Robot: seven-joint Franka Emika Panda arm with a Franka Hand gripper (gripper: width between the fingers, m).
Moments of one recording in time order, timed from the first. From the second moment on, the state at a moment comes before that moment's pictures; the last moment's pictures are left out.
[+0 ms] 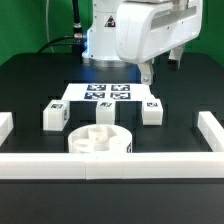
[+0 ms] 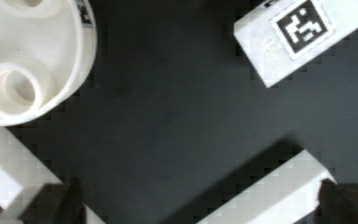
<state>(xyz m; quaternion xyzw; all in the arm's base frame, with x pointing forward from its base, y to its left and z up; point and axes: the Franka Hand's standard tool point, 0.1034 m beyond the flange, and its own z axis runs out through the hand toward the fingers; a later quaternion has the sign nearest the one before) 0.561 0.057 0.110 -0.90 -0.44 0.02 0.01</state>
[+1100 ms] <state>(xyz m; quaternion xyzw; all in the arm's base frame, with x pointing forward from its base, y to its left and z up) 0.565 0.000 0.048 -0.89 -0.46 0.01 0.01</state>
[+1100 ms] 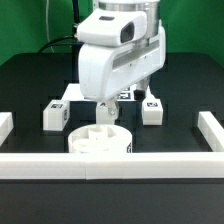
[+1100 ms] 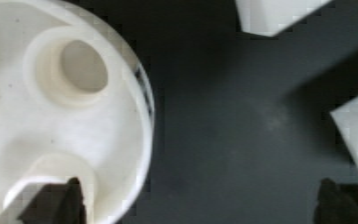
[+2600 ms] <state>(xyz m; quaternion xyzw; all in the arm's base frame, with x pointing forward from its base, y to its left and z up) 0.575 -0.003 0.012 -0.89 -0.45 0.02 0.02</state>
